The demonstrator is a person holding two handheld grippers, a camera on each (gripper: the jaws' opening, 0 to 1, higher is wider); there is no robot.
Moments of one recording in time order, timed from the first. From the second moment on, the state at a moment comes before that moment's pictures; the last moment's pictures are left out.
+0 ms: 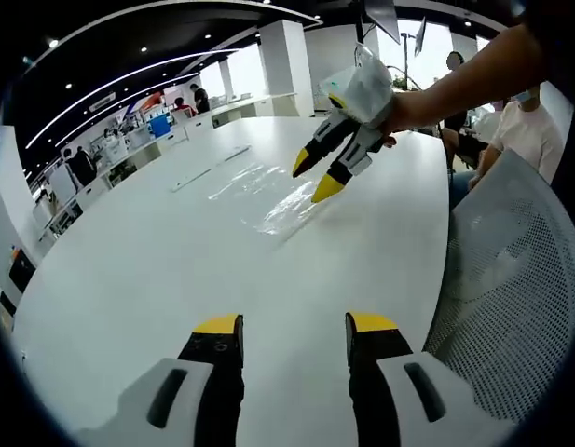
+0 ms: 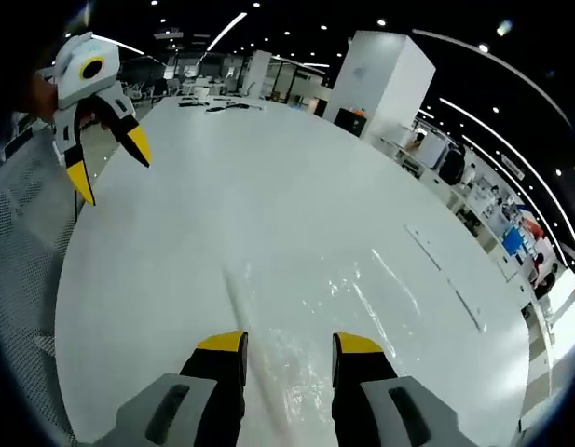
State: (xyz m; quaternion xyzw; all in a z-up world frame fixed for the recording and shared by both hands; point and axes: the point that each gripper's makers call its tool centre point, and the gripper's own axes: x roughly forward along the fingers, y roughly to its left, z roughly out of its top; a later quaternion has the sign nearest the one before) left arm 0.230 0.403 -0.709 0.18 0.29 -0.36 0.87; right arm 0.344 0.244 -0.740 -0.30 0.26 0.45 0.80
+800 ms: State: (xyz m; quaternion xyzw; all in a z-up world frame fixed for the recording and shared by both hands) left arm 0.240 0.407 -0.715 0.13 0.30 -0.34 0.88; right arm 0.320 0.220 -0.679 -0.15 0.22 0.38 0.89
